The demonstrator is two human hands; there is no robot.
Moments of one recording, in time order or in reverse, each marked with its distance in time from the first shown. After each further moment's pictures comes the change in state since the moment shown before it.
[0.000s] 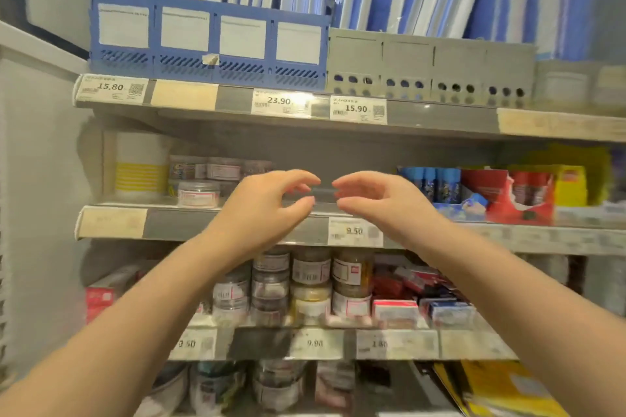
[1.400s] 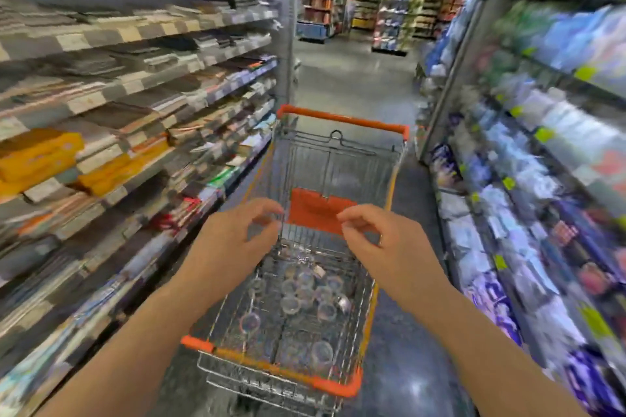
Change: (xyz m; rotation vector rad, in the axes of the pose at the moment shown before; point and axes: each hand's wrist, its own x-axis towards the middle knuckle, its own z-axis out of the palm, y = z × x) left_hand -0.426 0.677 0.087 -0.988 -0.886 0.393; right_hand -0.861 -0.220 -0.258 -0.757 0.738 1.025
